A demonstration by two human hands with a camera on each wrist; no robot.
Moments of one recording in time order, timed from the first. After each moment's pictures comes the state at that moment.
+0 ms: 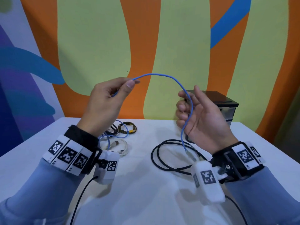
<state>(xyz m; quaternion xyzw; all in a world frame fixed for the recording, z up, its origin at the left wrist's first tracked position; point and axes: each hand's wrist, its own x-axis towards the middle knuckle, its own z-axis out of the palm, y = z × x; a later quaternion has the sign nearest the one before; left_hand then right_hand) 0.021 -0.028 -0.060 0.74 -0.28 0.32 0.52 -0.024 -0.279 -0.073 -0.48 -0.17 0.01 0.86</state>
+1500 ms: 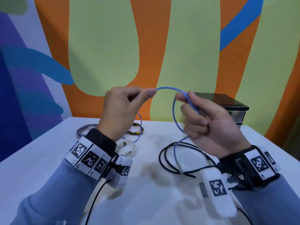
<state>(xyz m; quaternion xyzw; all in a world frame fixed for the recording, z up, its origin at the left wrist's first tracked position) 0.018 -0.040 -0.066 0.72 -0.29 0.35 0.53 -0.044 -0.256 -0.058 -0.52 -0.26 0.07 0.81</state>
